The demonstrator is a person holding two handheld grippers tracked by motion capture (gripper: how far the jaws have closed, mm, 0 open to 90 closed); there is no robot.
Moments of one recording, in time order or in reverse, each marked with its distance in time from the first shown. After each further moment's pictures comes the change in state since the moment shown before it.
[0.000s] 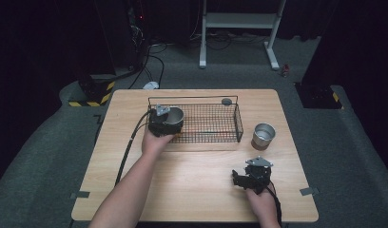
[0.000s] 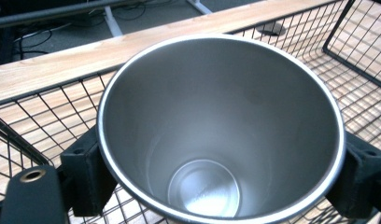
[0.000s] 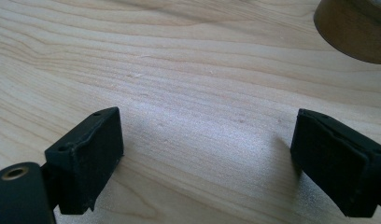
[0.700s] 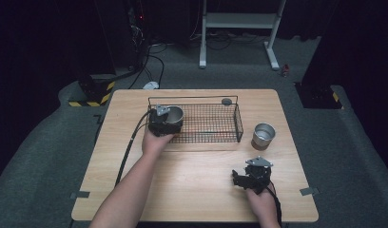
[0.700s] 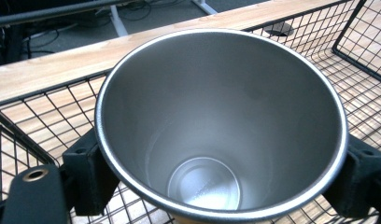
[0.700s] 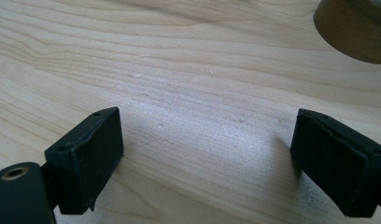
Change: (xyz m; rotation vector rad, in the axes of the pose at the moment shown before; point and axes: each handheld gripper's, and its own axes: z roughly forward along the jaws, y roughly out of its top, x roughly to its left) left arm 0.003 0.000 0.002 -0.009 0.016 -0.015; right arm 0.000 0.000 0.000 0.000 0.000 0.000
